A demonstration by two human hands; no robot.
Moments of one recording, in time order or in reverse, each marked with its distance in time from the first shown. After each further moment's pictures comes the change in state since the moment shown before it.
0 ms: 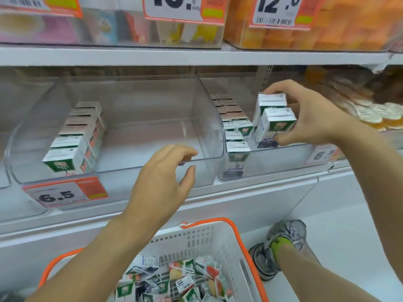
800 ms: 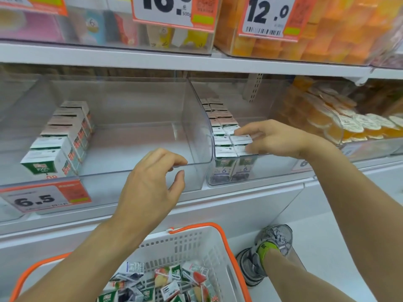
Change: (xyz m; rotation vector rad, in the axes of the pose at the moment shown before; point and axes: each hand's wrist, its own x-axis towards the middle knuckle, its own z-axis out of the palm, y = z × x) left_hand 0.001 0.000 0.006 0.046 0.012 0.011; right_hand 0.018 0.002 0.031 0.144 -0.296 0.296
